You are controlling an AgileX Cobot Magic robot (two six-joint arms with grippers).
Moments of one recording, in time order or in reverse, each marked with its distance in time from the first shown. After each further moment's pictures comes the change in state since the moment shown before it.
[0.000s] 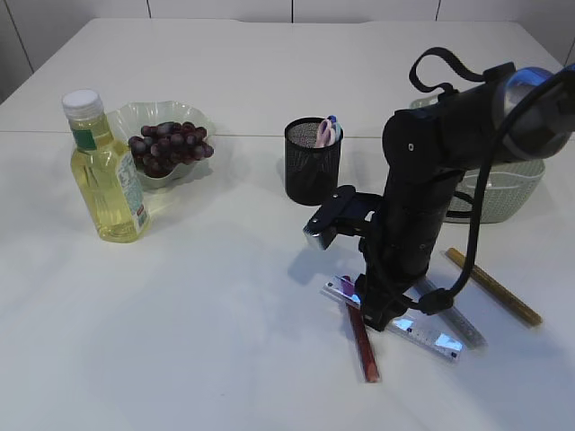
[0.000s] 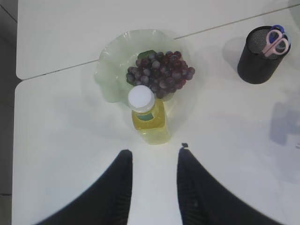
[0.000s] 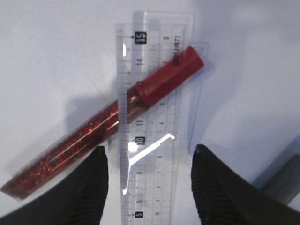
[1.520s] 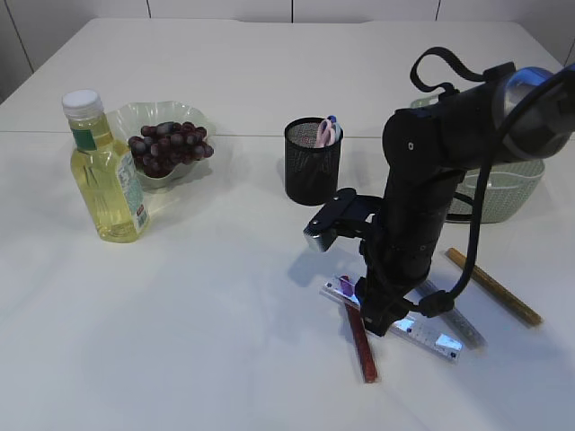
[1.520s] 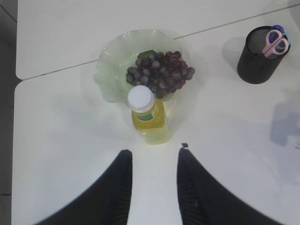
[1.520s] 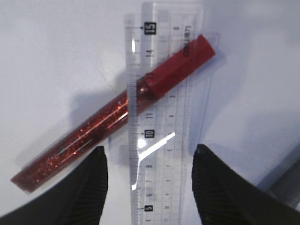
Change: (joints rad) left arm 0.000 0.000 0.000 -0.002 0.000 0.000; right arm 0.000 0.000 0.000 0.017 0.026 0.000
